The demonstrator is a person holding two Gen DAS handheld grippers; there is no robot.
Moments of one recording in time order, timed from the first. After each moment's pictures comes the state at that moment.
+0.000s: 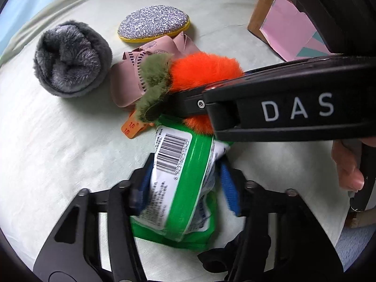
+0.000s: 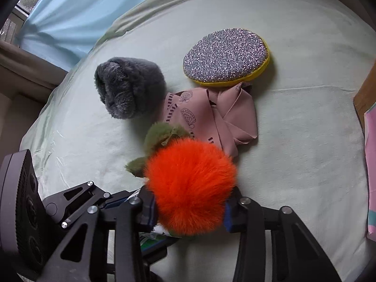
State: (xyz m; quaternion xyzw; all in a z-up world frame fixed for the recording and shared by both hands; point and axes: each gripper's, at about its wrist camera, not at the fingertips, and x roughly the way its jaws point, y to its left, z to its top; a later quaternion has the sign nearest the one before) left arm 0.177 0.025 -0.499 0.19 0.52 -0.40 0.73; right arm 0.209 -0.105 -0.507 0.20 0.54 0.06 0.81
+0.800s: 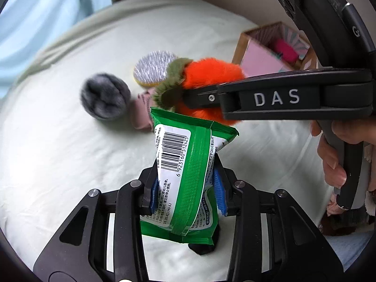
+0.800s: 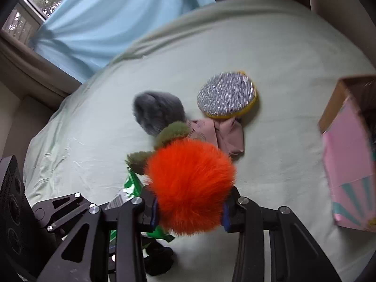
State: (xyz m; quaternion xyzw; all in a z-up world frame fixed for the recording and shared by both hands) left arm 0.129 0.052 -0.388 0.17 0.48 -0.37 0.78; right arm 0.168 -0.115 -0.422 0.19 0.49 0.06 0.85
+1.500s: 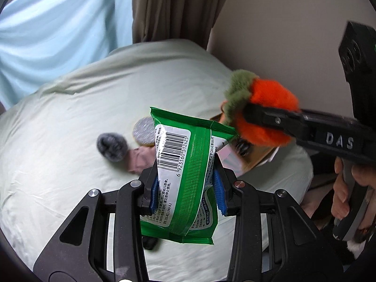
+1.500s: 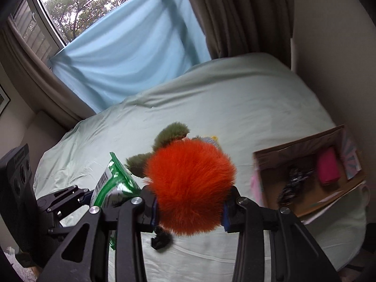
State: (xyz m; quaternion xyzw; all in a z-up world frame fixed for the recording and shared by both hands) left arm 0.104 -0.018 -0.213 0.07 0.45 -0.32 0.83; right arm 0.088 -0.201 -0.233 0.16 0.42 0.04 0.89
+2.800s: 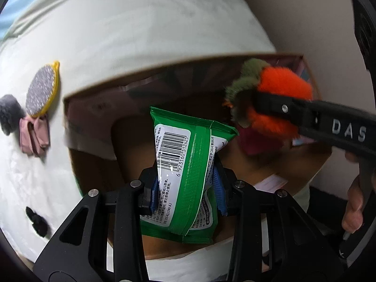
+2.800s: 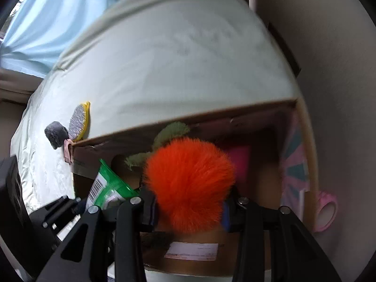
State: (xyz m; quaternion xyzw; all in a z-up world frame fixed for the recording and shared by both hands) left arm 0.169 -0.325 -0.417 0.06 0.66 -0.20 0.72; right arm 0.192 -0.478 -0.412 0.16 0.64 0.03 0.76
